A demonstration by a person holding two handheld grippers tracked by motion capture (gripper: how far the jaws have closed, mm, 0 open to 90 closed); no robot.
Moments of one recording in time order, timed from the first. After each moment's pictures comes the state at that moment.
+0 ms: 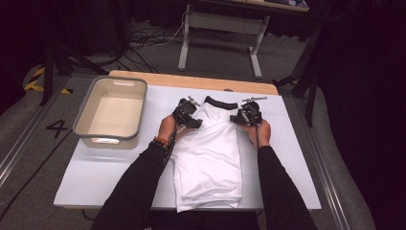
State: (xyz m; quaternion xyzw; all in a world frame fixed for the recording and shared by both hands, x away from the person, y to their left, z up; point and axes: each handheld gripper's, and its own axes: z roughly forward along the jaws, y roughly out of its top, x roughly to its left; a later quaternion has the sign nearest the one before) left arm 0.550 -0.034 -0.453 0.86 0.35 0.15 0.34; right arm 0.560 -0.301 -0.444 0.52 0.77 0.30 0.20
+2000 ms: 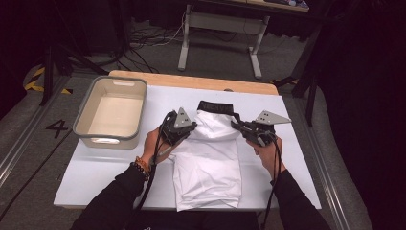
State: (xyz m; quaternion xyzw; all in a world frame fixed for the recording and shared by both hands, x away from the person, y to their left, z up) left arm 0.429 0.009 -0.395 0.84 0.22 0.22 0.45; right arm 0.433 -0.300 -0.385 0.27 0.78 0.52 0.22
